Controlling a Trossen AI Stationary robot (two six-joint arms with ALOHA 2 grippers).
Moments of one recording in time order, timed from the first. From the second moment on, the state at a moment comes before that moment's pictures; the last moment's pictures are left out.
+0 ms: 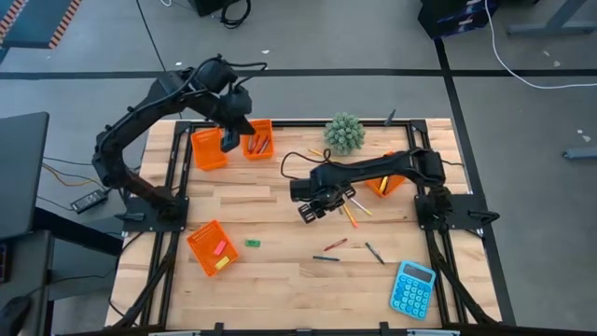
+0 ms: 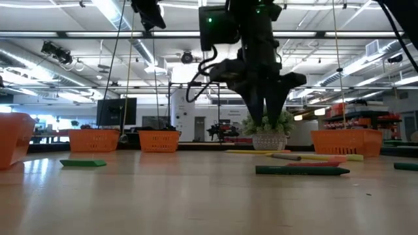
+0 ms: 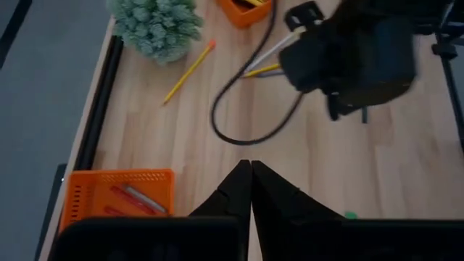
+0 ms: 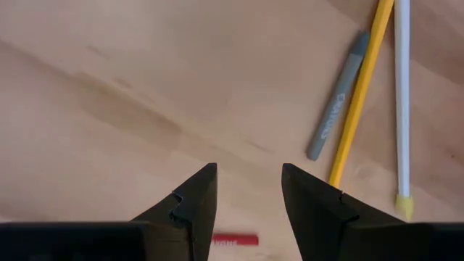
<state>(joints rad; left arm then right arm) 0.62 1.49 1.79 -1.26 0.38 0.40 0.00 2.04 1.63 -1.18 -0.06 1.06</state>
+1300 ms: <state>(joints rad) 0.61 1.47 1.79 -1.23 0.36 0.33 -0.02 1.79 1.12 -0.76 0.03 1.28</state>
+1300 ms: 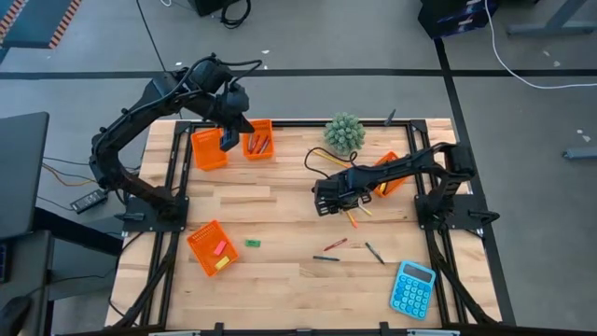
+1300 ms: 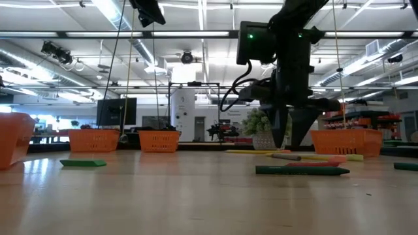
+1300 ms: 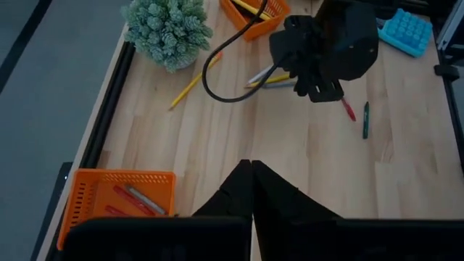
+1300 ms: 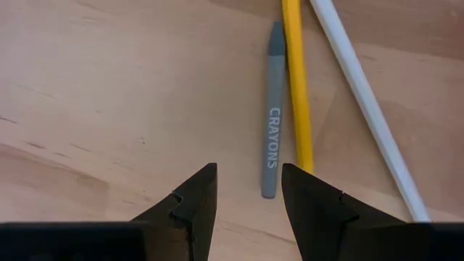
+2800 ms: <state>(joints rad) 0.61 1.47 1.79 -1.25 0.33 0.30 -0.02 1.81 1.05 -0.69 -0.01 1.26</state>
